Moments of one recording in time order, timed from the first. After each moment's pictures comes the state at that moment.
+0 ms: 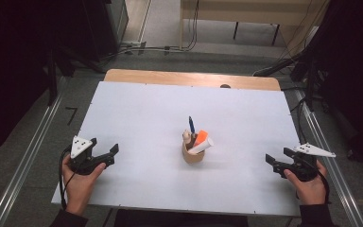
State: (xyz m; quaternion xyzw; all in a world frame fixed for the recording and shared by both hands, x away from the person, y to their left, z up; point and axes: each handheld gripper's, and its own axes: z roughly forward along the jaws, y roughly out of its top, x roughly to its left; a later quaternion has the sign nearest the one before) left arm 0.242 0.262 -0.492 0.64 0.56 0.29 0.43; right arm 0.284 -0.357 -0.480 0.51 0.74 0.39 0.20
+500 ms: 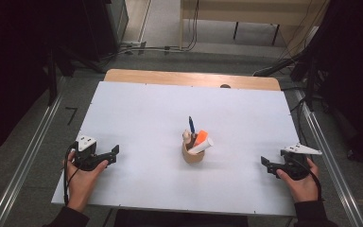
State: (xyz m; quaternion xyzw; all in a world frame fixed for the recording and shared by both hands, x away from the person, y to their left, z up) left arm 0.260 0.266 -0.508 0.66 0.58 0.28 0.38; right arm 0.297 -0.349 -0.502 0.52 0.76 0.34 0.21
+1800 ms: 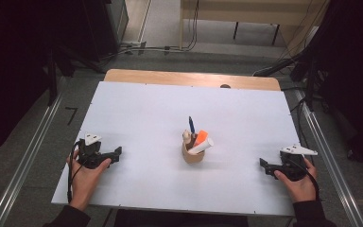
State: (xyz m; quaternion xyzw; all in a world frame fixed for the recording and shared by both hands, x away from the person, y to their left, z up) left arm 0.274 0.262 -0.516 0.68 0.60 0.25 0.33; right arm 0.299 -0.346 -0.510 0.51 0.77 0.32 0.21
